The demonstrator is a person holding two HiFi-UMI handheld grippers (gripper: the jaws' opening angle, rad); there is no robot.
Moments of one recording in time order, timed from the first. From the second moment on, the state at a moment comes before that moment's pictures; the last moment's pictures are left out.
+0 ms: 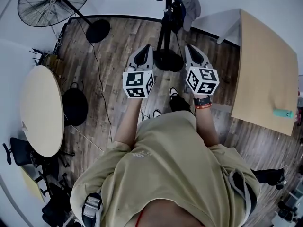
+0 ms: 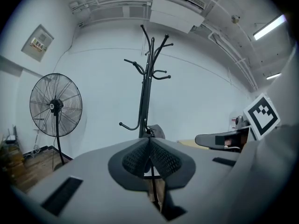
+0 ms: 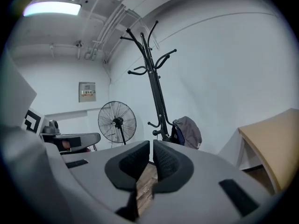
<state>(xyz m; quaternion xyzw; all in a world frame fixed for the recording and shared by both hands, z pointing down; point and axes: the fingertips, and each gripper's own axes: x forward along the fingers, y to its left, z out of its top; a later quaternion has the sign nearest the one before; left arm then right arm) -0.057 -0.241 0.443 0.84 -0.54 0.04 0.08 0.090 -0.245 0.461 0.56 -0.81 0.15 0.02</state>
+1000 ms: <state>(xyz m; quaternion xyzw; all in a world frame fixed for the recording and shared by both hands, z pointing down) -0.057 -0.283 0.473 0.83 -0.55 0.01 0.11 0.095 -0.288 0.487 0.54 -0.82 0.18 0.03</state>
